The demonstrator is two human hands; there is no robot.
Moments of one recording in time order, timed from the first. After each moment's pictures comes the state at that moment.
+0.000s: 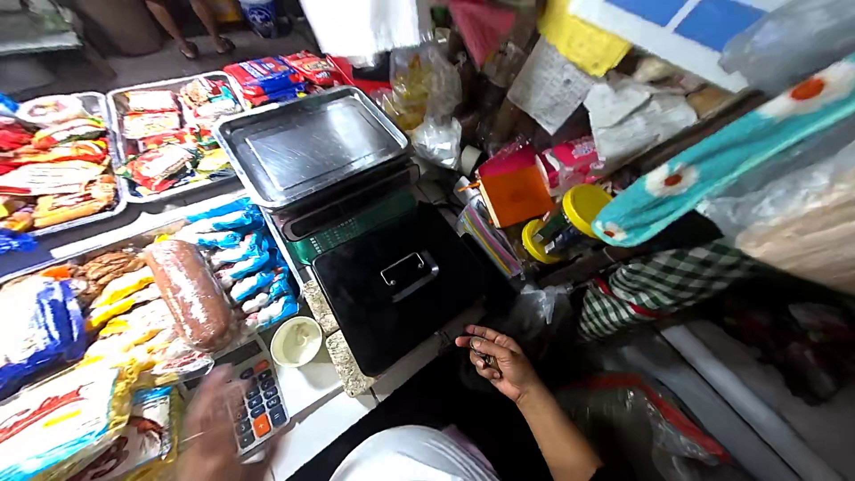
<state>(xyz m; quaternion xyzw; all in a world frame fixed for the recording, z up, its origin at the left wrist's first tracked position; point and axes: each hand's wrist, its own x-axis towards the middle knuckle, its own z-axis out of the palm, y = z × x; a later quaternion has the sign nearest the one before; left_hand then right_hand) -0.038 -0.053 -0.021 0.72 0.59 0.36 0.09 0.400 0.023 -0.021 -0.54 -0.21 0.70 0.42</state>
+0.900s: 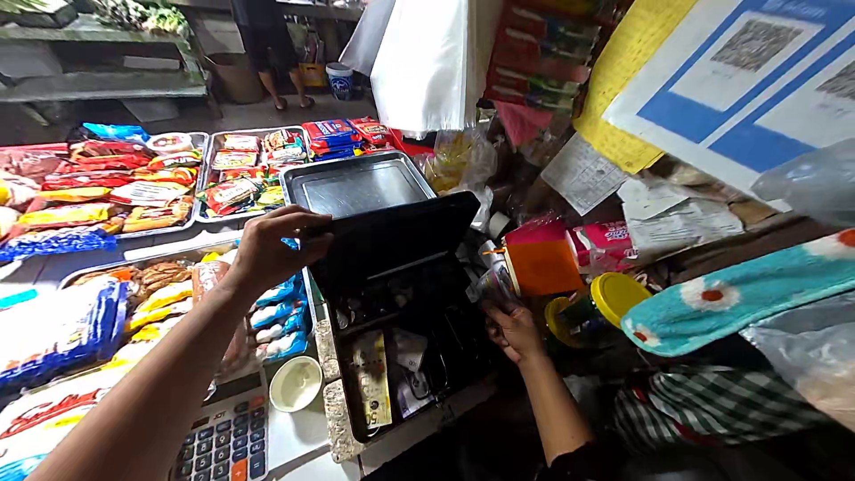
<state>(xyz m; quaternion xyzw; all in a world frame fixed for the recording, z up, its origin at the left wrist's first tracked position) -0.005 0.221 0.115 0.76 0.47 0.45 0.08 0.404 0.195 0.029 -0.59 -0.38 0.55 0.45</state>
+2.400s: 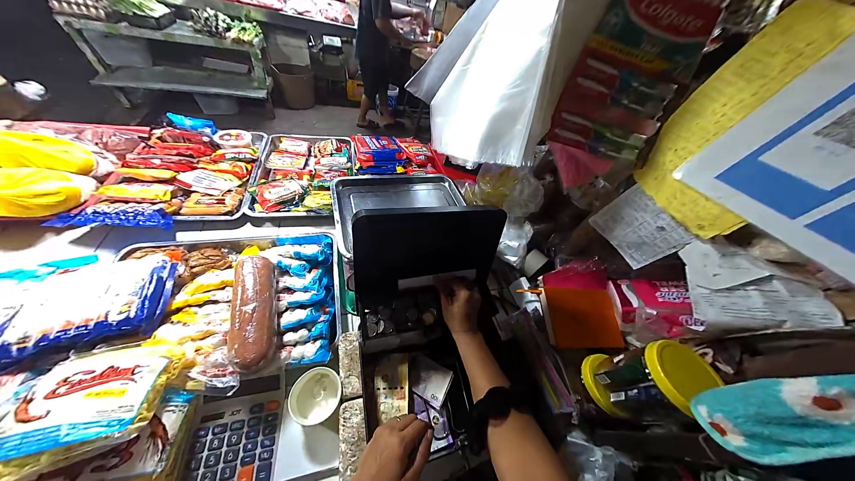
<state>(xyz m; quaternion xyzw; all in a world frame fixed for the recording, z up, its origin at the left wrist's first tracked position) 0.149 0.057 -0.081 0.73 0.49 0.41 0.25 0.257 0.297 -0.037 -0.52 -0.74 0.03 0.42</state>
